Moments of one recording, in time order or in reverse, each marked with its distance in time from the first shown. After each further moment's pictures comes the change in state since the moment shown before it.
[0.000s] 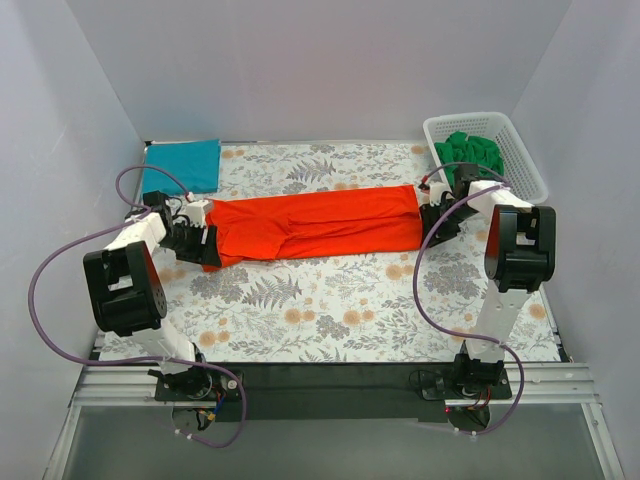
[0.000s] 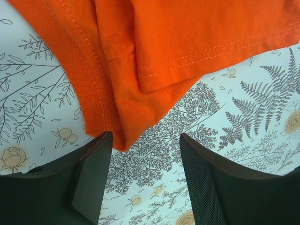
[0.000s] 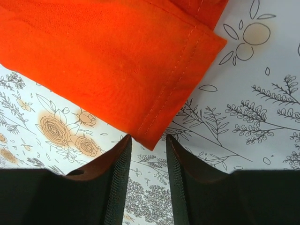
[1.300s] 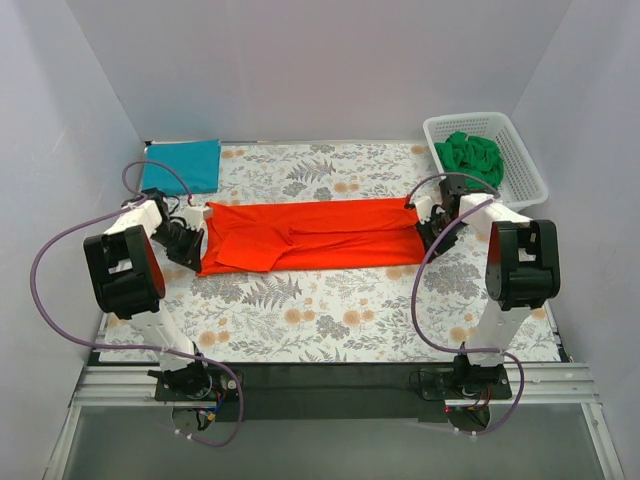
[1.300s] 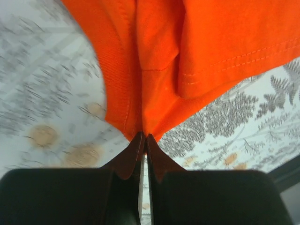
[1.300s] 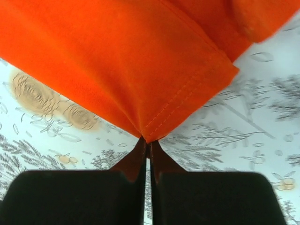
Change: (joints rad) left arm 0.026 0.151 0.188 -0.222 -0.137 0.180; right arm 0.076 -0.134 -0.148 0.027 0.151 -0.171
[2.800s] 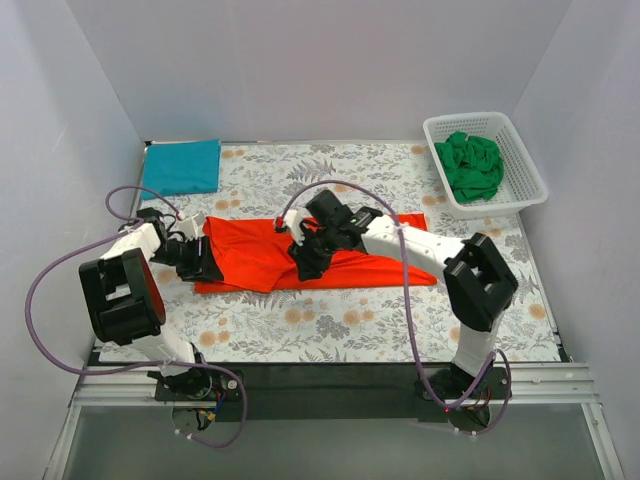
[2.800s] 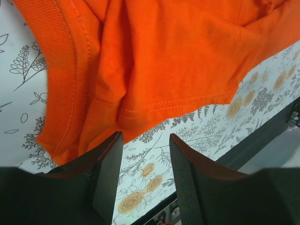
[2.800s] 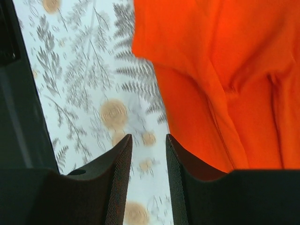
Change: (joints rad) left arm 0.040 -0.226 -0.286 0.100 0.253 -0.338; right arm 0.779 -0.051 0.133 0.256 -0.210 0.302
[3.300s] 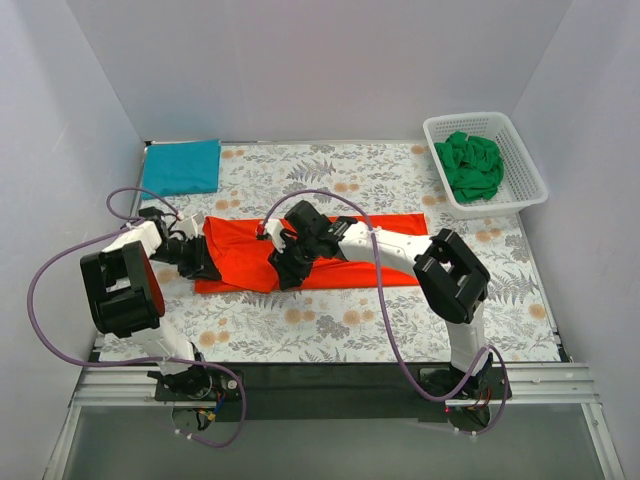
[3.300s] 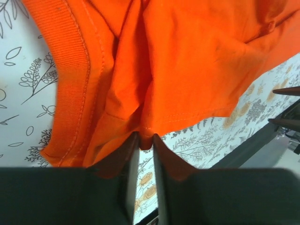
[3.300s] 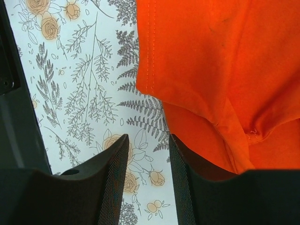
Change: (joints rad) left arm -0.006 0.076 0.008 0.053 0.000 -0.079; right arm 0.106 0.180 0.095 0.129 0.006 0.124
